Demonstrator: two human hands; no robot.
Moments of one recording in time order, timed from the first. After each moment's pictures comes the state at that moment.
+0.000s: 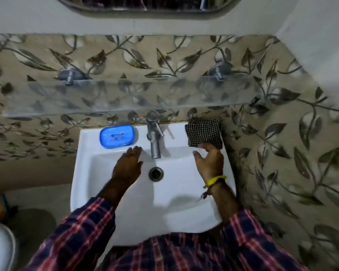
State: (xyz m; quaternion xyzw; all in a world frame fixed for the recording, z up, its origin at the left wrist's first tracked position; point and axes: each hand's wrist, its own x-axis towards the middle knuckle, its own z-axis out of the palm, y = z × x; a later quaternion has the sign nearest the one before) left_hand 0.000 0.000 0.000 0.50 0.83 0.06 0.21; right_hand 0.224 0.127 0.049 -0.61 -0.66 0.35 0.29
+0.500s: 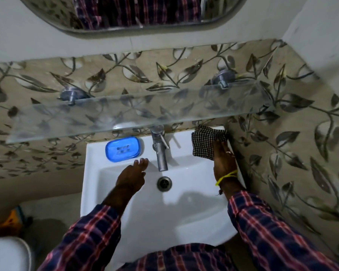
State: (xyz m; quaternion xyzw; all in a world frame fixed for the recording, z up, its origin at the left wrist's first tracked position) left_hand -0.022 0.008 0.003 0.51 0.82 -0.04 0.26; right_hand 0.242 0.191 -0.013 -0.49 -0.86 -0.03 0.09
